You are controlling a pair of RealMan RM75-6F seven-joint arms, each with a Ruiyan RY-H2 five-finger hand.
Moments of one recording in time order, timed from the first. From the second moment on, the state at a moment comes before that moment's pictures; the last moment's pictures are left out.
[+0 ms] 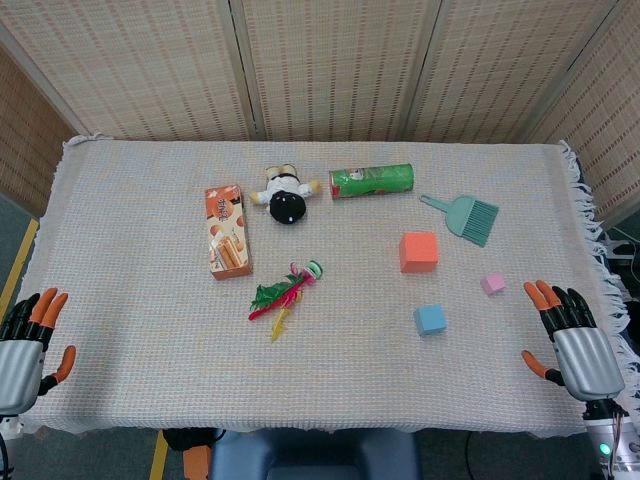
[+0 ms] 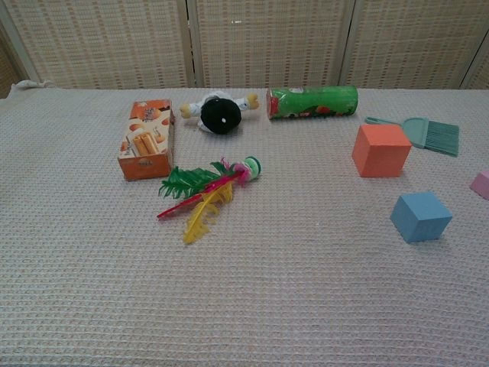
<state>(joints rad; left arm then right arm) -0.09 -1.16 -0.04 -1.56 1.55 1.57 0.09 0.08 -1.12 0.02 -1.62 -1.56 1.46 -0.06</state>
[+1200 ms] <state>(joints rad) -0.09 -1.13 -0.04 -1.56 1.54 1.53 0.00 0.41 -1.33 0.10 -1.59 -1.36 1.01 -0.45</state>
